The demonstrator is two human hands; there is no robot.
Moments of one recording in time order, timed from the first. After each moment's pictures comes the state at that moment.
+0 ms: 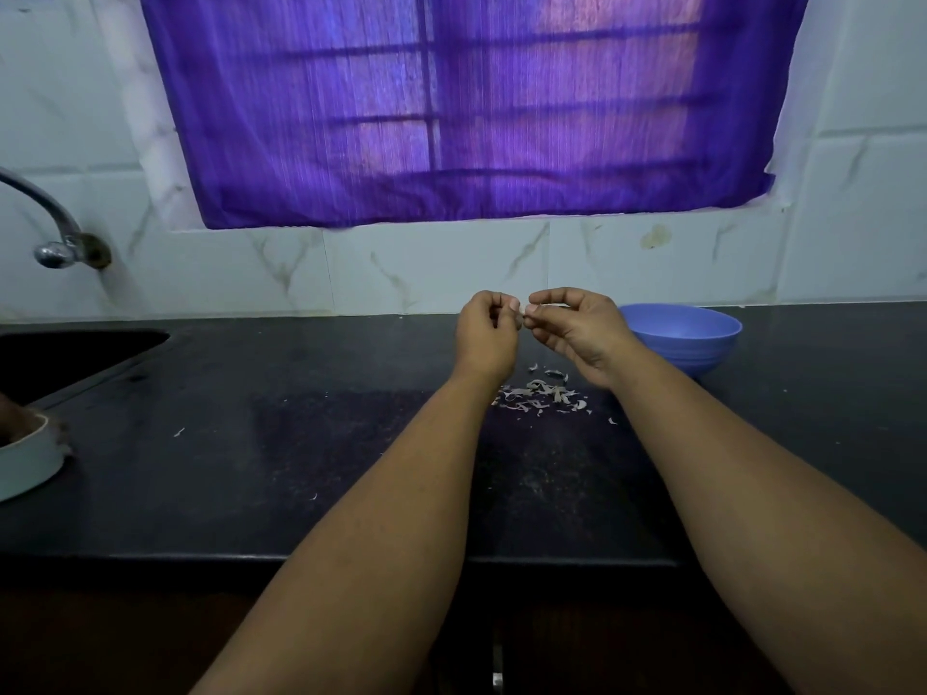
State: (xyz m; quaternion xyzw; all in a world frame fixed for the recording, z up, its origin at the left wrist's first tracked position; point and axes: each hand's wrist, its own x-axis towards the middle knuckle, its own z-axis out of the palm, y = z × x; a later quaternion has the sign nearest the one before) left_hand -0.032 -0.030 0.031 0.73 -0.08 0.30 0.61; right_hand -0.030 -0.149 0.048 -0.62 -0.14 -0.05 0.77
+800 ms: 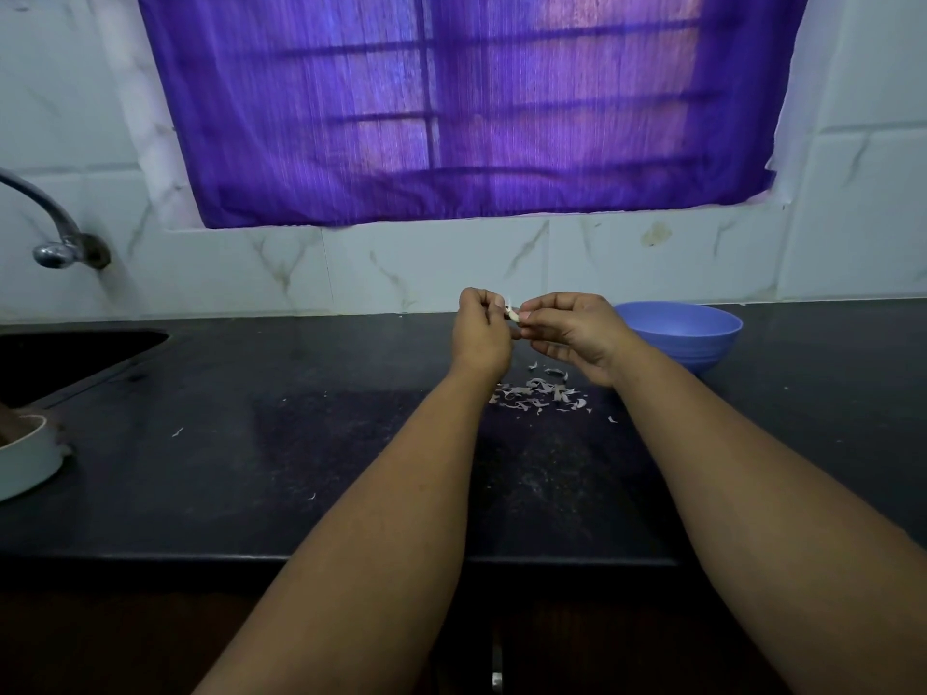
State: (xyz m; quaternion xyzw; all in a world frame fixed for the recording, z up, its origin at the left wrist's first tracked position) left_hand -0.033 -0.030 0.032 0.72 -0.06 0.27 0.64; right_hand -0.035 -0.150 0.049 -0.67 -0.14 -0.01 0.73
